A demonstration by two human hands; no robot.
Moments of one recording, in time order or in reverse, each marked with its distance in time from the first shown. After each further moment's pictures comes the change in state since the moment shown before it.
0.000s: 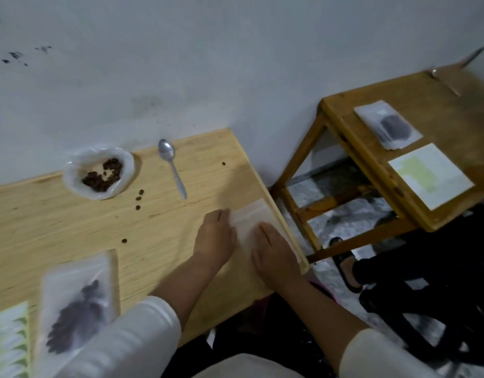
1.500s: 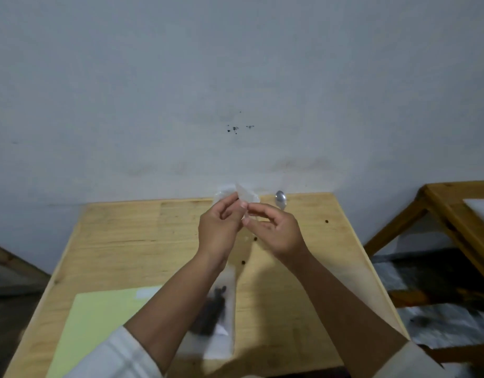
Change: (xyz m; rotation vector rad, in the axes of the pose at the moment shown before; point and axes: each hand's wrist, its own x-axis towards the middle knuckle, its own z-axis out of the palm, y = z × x) left_hand -0.089 -0.067 -0.229 -1.211 0.555 -0.274; right_hand 0.036 -0.267 -0.065 1.043 -0.074 -0.414
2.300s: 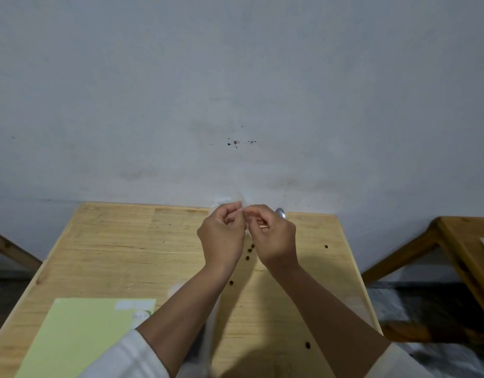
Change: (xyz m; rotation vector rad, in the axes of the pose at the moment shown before) left_hand 0.023 0.005 0.043 0.274 0.313 0.169; right_hand 0.042 -0.007 -0.011 -0.326 0.159 -0.217
